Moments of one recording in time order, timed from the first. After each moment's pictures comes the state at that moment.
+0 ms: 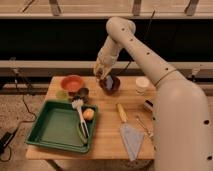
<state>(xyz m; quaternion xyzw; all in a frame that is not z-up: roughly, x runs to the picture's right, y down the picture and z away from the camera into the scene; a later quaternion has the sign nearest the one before) -0.030 -0.071 0.754 -0.23 -0.36 -0.40 0.81</state>
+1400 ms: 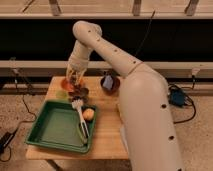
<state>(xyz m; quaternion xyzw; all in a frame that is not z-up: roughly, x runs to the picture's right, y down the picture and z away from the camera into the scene) -0.172 -0.035 0.751 -0.23 -0.43 -0.49 0.72</state>
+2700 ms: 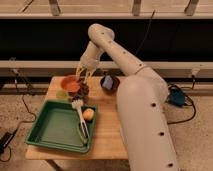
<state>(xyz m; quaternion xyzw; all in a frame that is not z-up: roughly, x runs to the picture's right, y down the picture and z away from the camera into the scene) -0.120 -0.049 0.789 -0.23 -0.45 -0.44 0.74</state>
